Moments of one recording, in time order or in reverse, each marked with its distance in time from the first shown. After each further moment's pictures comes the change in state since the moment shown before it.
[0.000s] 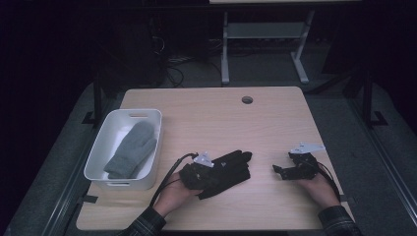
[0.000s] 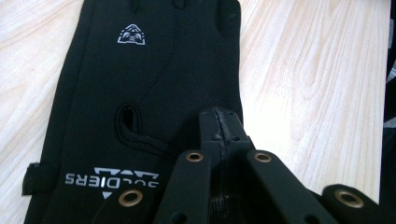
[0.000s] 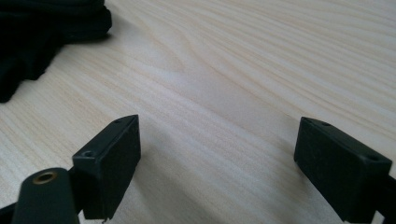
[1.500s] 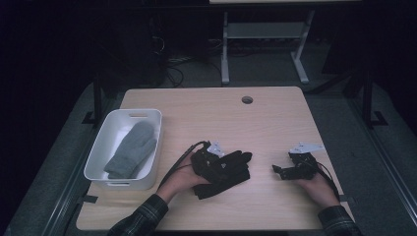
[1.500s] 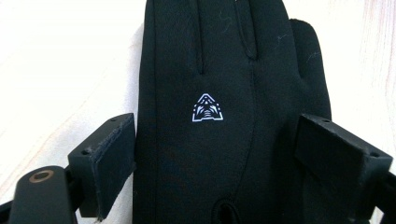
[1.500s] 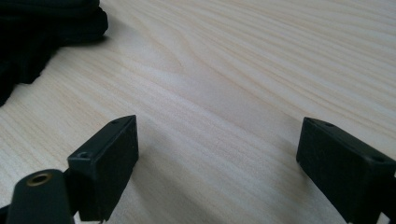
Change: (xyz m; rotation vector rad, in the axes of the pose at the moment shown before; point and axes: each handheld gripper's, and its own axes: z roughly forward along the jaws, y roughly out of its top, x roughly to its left) left arm 0.034 0.032 0.034 0.041 0.057 0.153; right arm 0.002 0.001 0.001 0.001 -0.006 0.008
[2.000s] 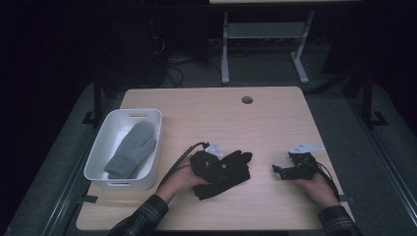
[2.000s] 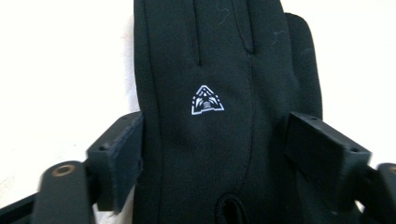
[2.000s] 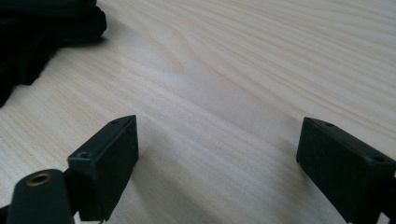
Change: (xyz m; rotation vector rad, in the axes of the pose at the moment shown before) left arm 0.001 -0.005 0.001 -0.020 -0.056 -0.003; right arm 0.000 0.000 0.000 0.000 -0.001 -0.001
